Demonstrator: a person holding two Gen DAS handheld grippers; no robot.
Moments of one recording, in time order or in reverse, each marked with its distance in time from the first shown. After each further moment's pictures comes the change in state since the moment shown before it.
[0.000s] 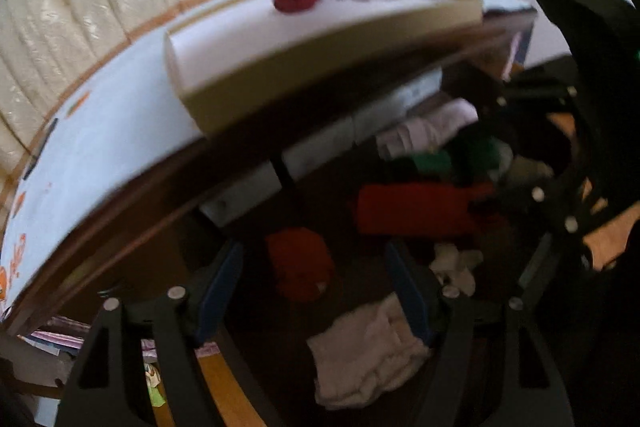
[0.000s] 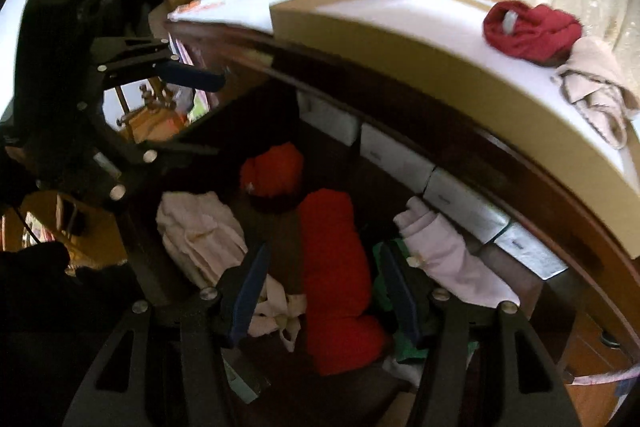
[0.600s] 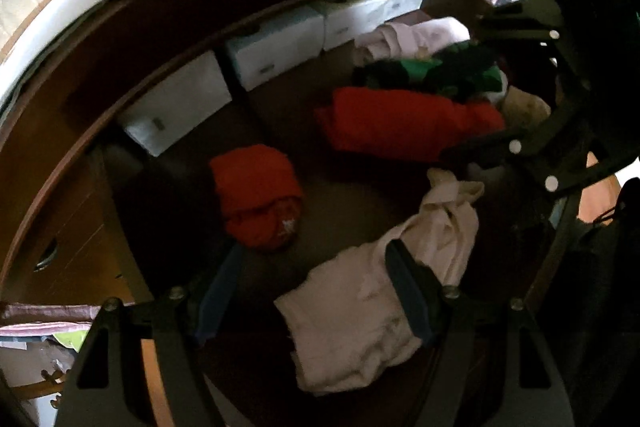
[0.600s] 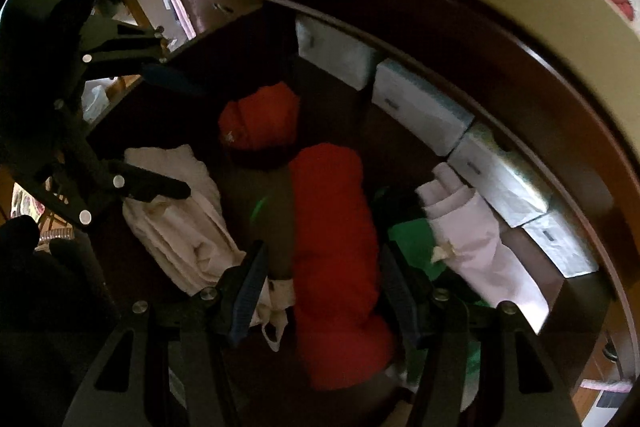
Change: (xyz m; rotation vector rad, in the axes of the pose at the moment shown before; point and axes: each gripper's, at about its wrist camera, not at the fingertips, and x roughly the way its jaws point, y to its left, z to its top) left arm 0.055 0.002 -0.025 0.013 0.242 -0.174; right arm 0.057 0.002 0.003 -0.042 0.192 0.004
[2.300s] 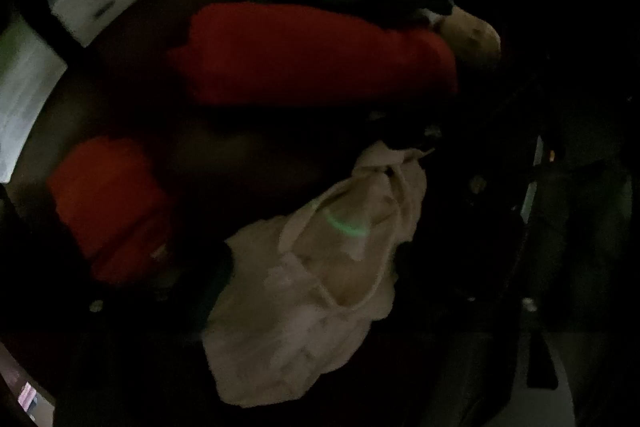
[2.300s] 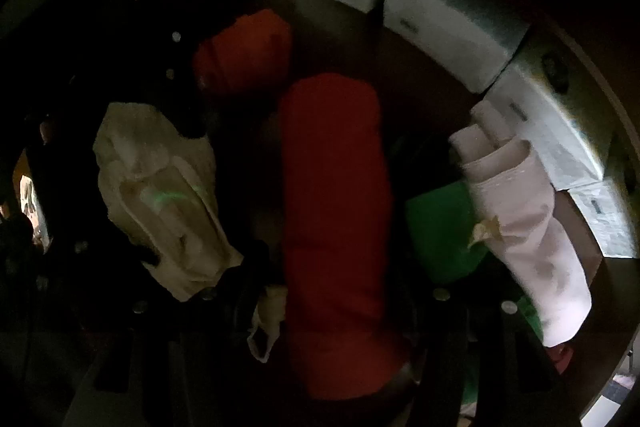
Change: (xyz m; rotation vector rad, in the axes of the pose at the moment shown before) left arm 0.072 -0.029 0.046 0.156 0.381 -0.359; right arm 0.057 -0.015 0.009 0.045 0.244 0.078
